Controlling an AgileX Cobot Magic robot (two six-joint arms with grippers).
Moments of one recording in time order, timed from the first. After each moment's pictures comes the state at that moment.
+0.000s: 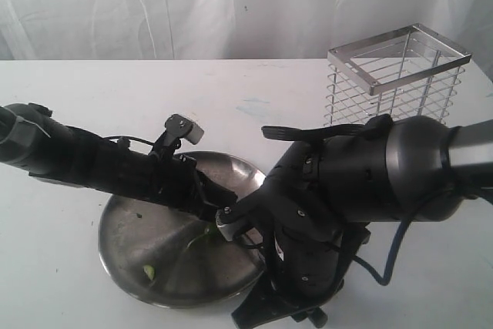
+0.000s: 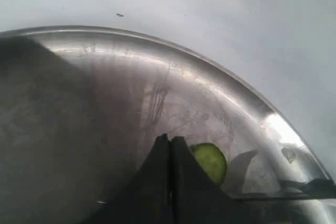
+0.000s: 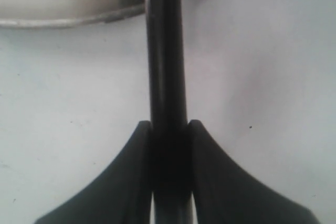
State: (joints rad) left arm -0.29 2.06 -1.01 -1.73 0.75 1.96; right arm 0.89 1.76 -0.95 -0.13 0.84 0.36
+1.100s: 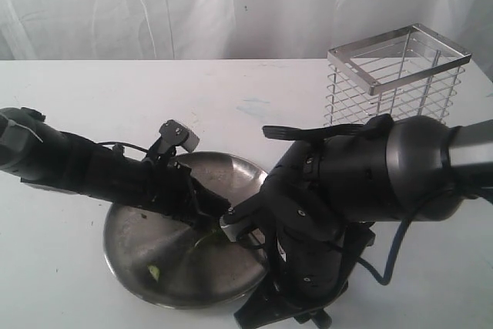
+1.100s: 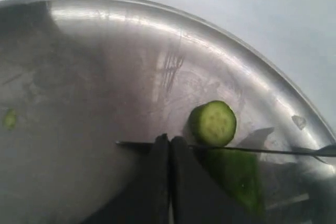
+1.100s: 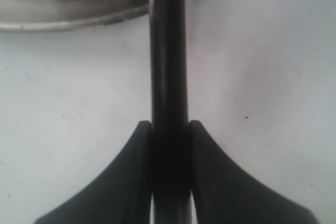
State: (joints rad) left arm -0.29 2.04 -0.96 -1.74 0.72 2.01; right arm 0.89 1.76 -0.95 -0.13 0.85 0.36
